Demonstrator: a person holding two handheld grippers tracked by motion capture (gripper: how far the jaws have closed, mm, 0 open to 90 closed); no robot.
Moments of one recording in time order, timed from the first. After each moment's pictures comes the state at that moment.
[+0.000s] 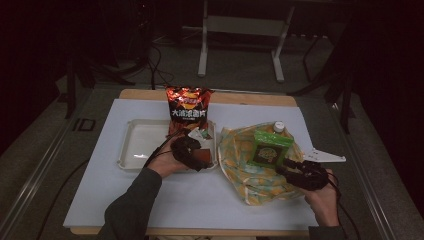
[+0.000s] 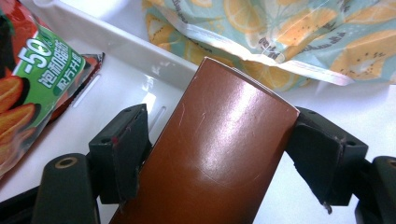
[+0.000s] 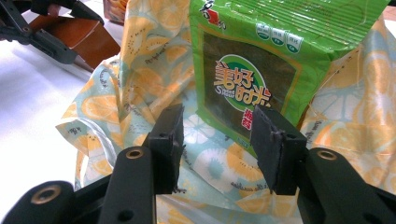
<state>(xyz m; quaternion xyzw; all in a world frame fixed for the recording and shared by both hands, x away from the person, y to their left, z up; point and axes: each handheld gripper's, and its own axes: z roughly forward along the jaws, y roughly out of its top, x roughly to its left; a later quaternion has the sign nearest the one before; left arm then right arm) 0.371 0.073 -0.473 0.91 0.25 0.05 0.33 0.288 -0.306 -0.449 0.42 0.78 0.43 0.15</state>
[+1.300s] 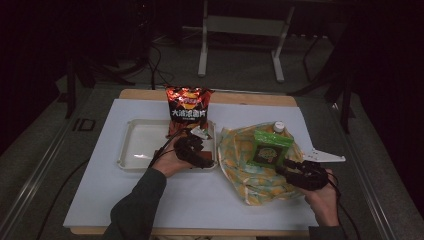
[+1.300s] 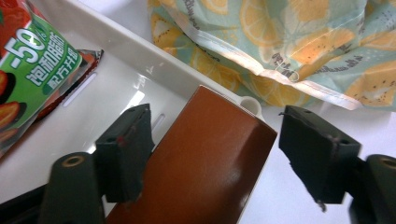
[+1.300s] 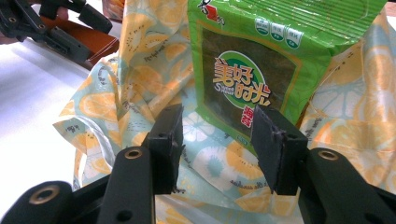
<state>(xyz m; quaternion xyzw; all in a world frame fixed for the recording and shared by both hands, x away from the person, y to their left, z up) 0.379 0.068 -0.479 0.89 0.29 0.03 0.34 0.289 -0.306 -0.451 0.42 0.78 0.43 0.15</state>
